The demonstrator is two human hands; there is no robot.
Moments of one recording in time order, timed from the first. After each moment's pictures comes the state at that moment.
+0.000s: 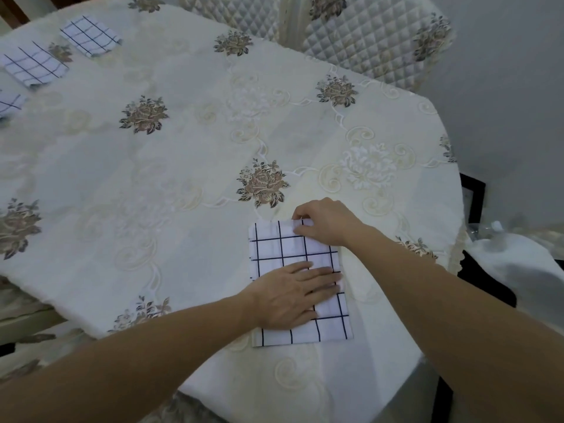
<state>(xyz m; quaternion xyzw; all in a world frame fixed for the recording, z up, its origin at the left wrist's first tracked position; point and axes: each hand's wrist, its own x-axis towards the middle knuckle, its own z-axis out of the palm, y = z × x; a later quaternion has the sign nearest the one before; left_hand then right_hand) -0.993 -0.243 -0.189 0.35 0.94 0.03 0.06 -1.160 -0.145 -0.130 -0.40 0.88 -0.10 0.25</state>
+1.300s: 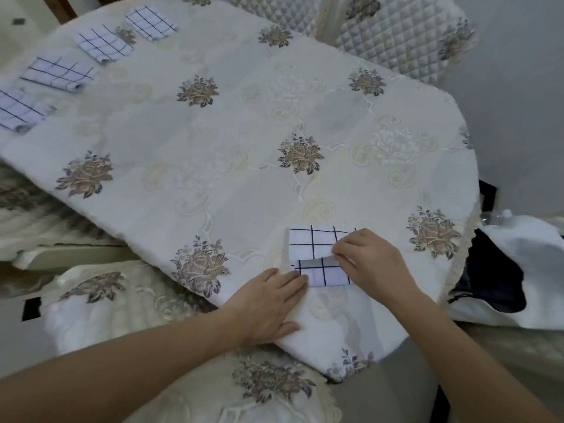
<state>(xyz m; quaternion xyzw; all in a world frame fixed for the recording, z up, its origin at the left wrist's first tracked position) -0.833 -0.264 -0.152 0.23 0.96 -0.03 0.18 -0.993 -0.065 -0.126 -0.47 0.87 -0.15 -0.05</state>
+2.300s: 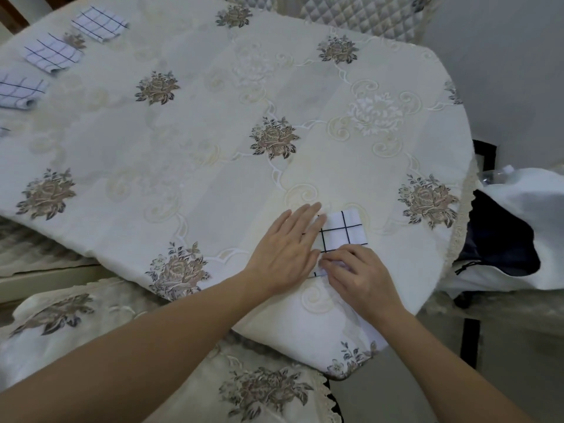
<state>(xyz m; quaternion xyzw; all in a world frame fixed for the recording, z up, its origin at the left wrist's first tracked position) -0.917 -0.234 -0.174 0.10 0.99 0.07 -0.04 -0.954 -0.033 -0.209 -0.47 0.83 -0.22 -0.20</state>
